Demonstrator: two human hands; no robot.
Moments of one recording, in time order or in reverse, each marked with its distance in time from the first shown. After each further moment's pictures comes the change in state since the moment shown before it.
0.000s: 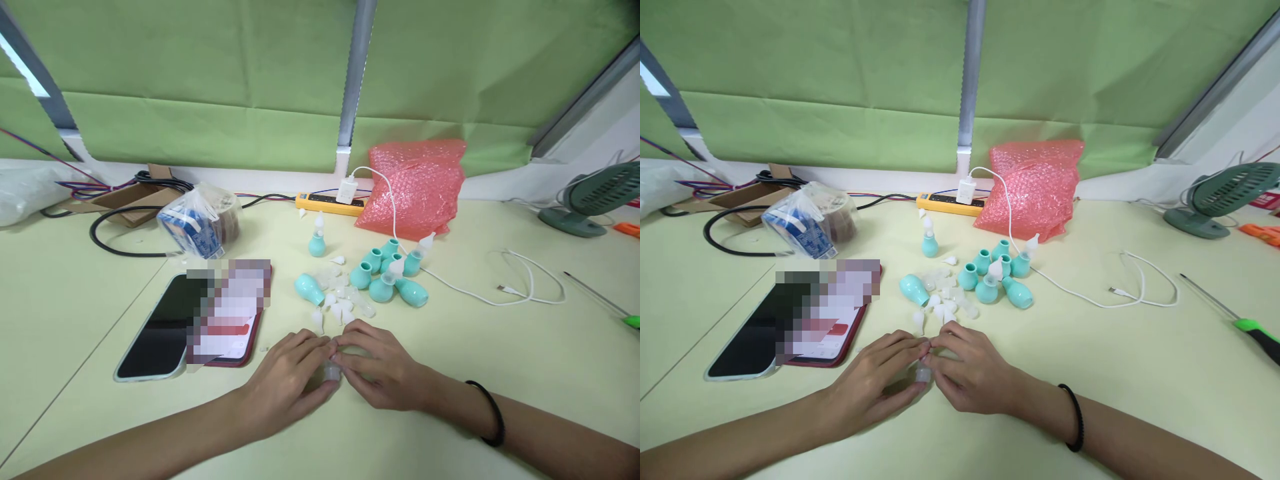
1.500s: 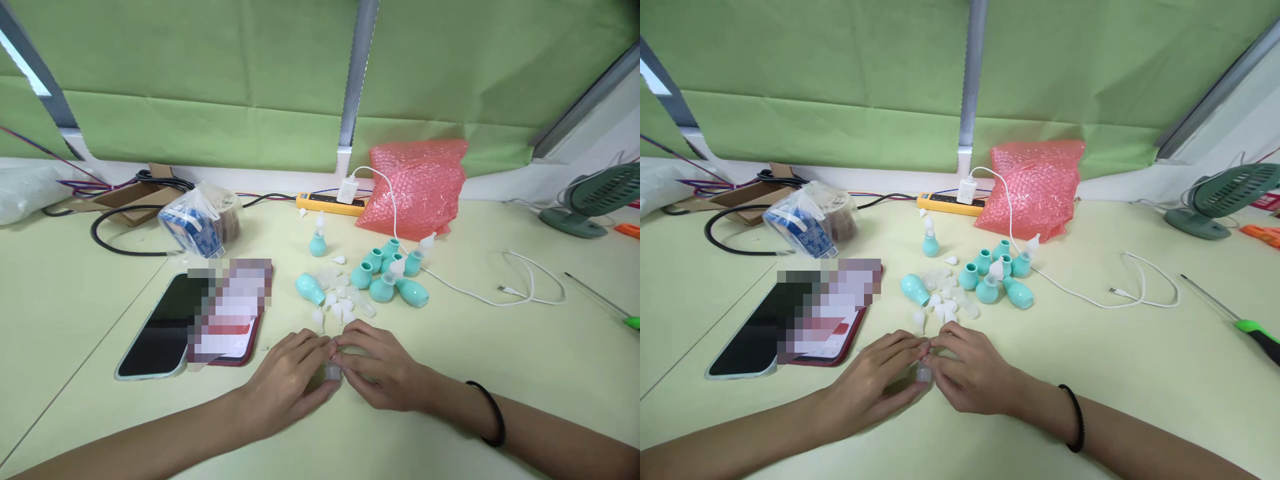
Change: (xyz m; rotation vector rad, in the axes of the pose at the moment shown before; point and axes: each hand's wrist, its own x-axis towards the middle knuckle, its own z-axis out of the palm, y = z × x) left_hand -0.001 -0.002 0.003 -0.018 -0.004 0.008; right_hand -0.004 -0.001 0.003 0.033 -0.022 0.014
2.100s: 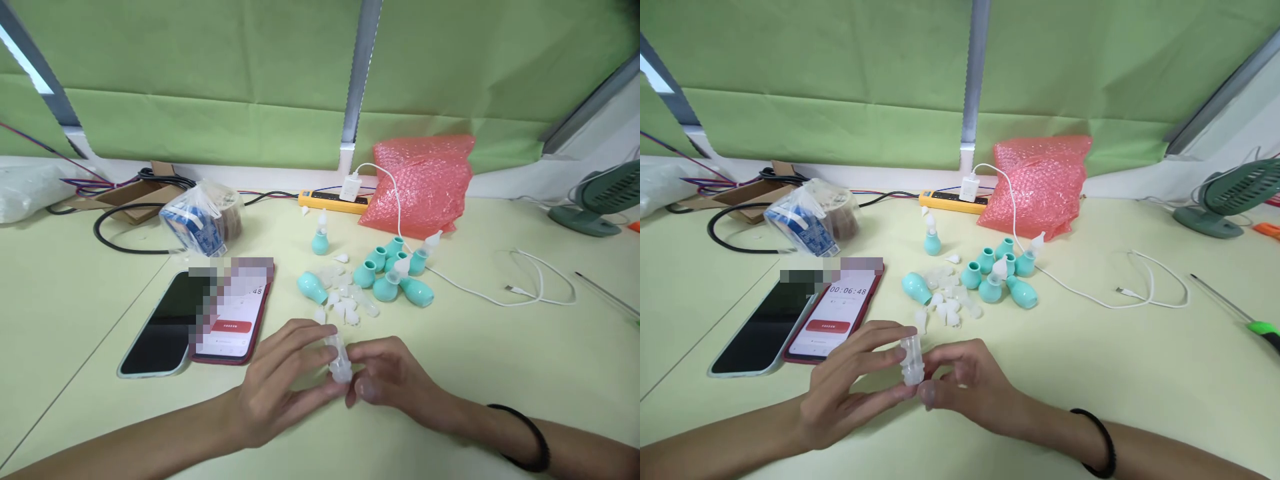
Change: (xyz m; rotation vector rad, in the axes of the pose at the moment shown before) left_hand 0.014 0.012 -0.025 -0.115 0.457 0.265; right_hand 0.018 -0.029 -0.017 1.232 -0.061 0.779
